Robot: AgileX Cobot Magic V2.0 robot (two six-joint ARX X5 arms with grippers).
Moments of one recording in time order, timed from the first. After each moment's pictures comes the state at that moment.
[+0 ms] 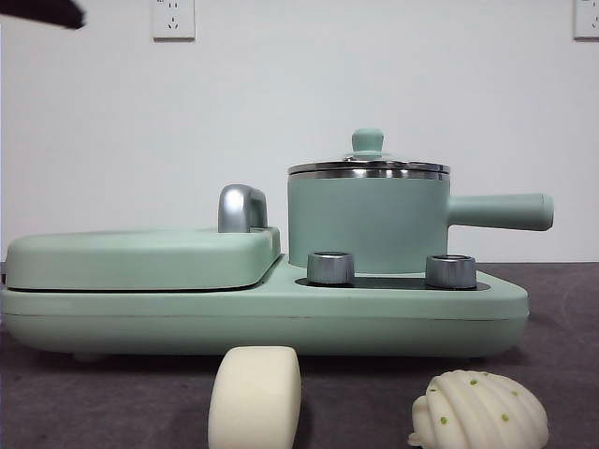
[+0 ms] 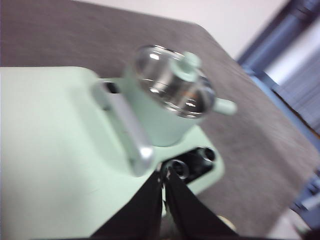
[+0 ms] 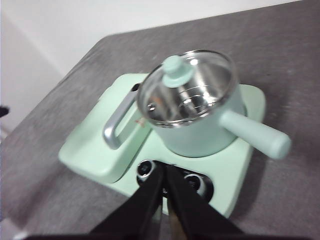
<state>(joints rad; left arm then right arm) -0.28 0.72 0.72 -0.39 0.56 -0.27 0.08 0.50 0.76 -0.66 -0.60 0.23</state>
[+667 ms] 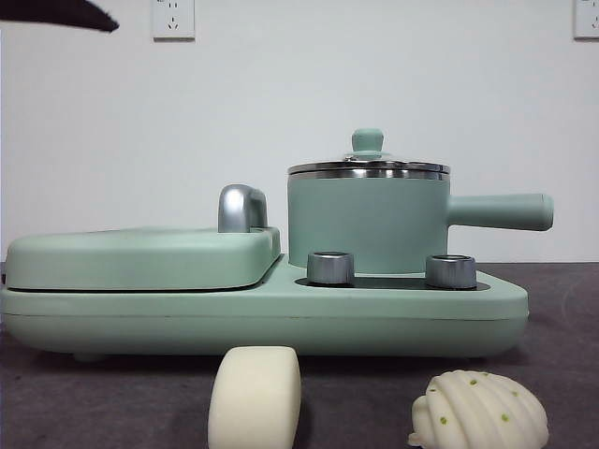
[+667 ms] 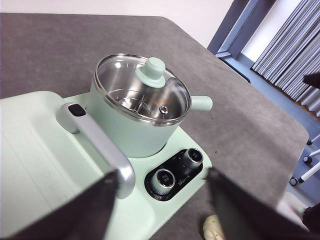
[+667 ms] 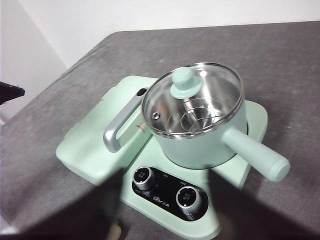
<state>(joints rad) -0.31 0.81 0.77 -0.33 0.61 -0.15 0.09 0.55 0.80 -0.64 -0.60 0.15</state>
